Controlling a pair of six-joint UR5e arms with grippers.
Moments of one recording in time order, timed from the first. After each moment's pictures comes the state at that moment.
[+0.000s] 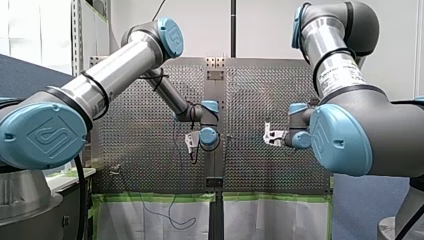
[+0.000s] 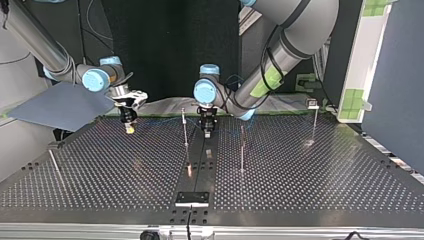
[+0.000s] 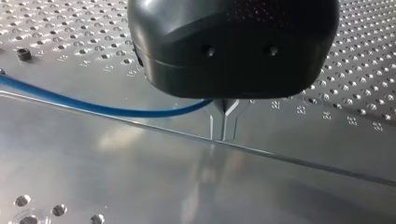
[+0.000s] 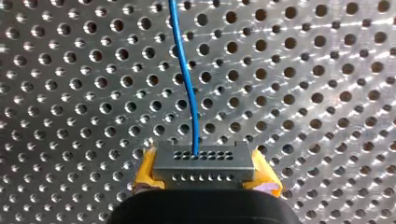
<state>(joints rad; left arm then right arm) -0.54 -2.43 -1.31 -2.62 -2.02 -1.81 1.78 -0.81 1.56 -0.71 1.25 1.63</state>
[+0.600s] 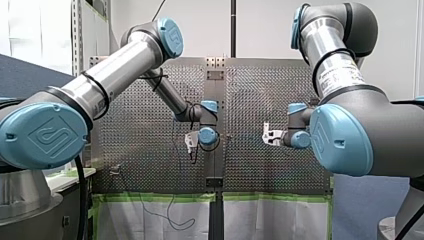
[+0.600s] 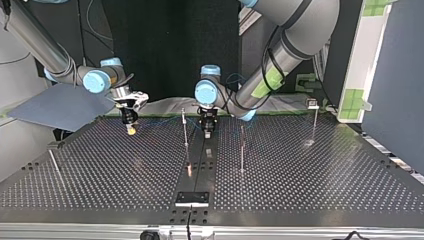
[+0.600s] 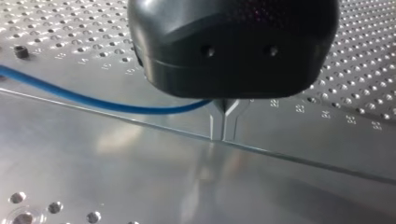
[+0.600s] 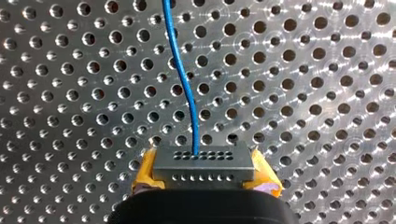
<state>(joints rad) -0.53 -2.43 -1.31 -2.62 -2.00 -1.81 1.79 -0.80 1.54 -0.70 1.24 1.63</state>
